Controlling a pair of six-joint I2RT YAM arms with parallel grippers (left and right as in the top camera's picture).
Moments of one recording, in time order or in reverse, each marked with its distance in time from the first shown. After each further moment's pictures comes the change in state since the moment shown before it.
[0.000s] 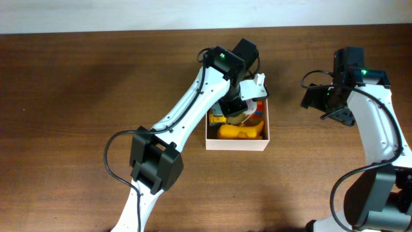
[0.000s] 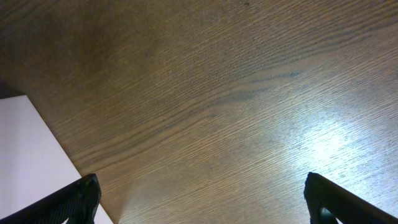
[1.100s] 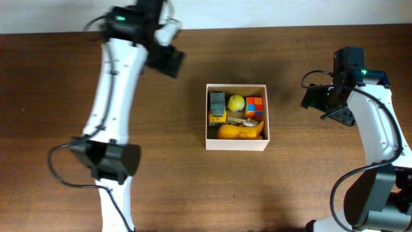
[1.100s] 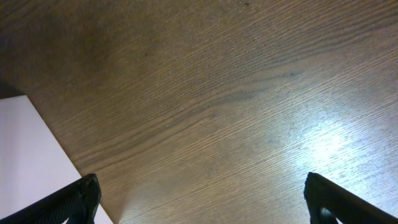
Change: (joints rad) left arm 0.428 -0.103 0.238 -0.149 -0.166 -0.469; right arm 0.000 0.000 0.000 0.000 0.000 0.000
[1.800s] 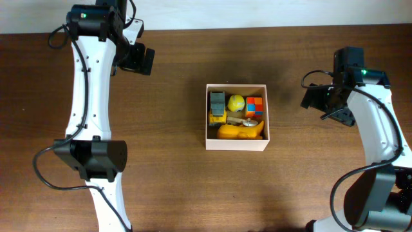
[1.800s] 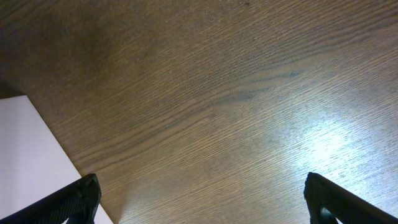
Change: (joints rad) left arm 0.143 -0.003 0.001 -0.054 -0.014 -0.035; right arm 0.000 0.000 0.000 0.000 0.000 0.000
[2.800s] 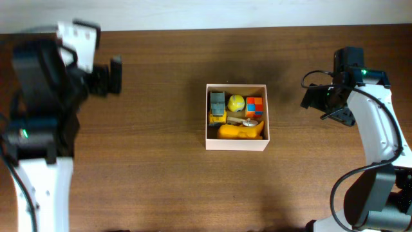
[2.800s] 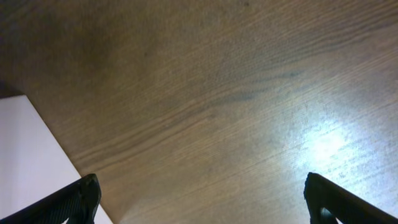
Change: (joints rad) left arm 0.140 -0.972 -1.080 0.904 0.141 0.114; right arm 0.000 0.000 -0.001 -0.001 0.000 0.000
